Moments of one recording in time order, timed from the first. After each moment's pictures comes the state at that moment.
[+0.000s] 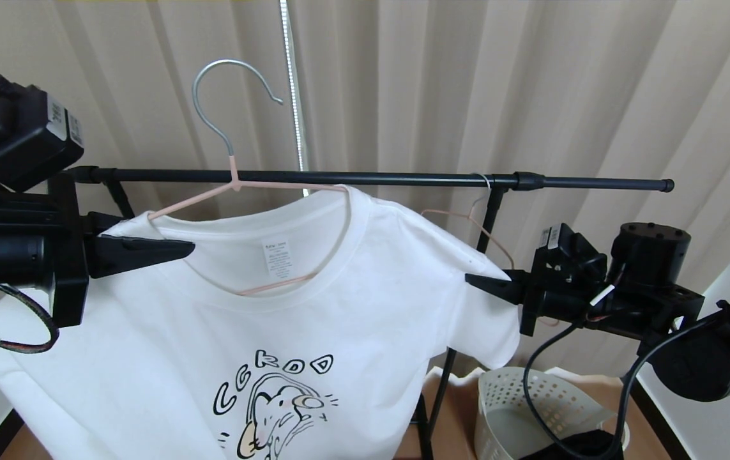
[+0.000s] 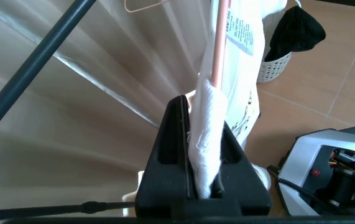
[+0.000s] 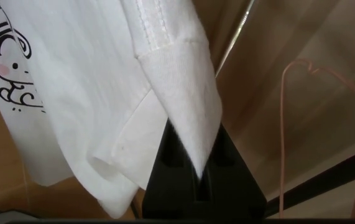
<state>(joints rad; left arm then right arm) -0.15 1.31 -1.10 0.29 -0.58 0.73 0.22 1.94 -0.67 -1.07 0.77 -0.34</state>
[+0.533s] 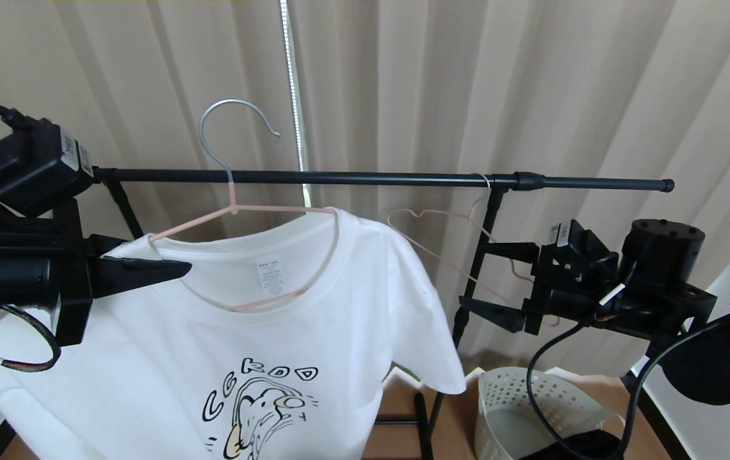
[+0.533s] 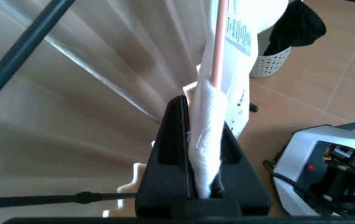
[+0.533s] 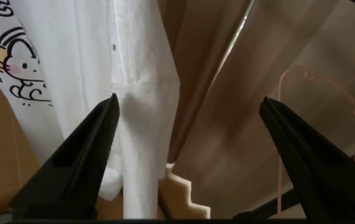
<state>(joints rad) -0.12 1.31 -1.03 0.28 -0.57 0.73 0.22 1.91 -0.65 -1.08 0.78 -0.34</state>
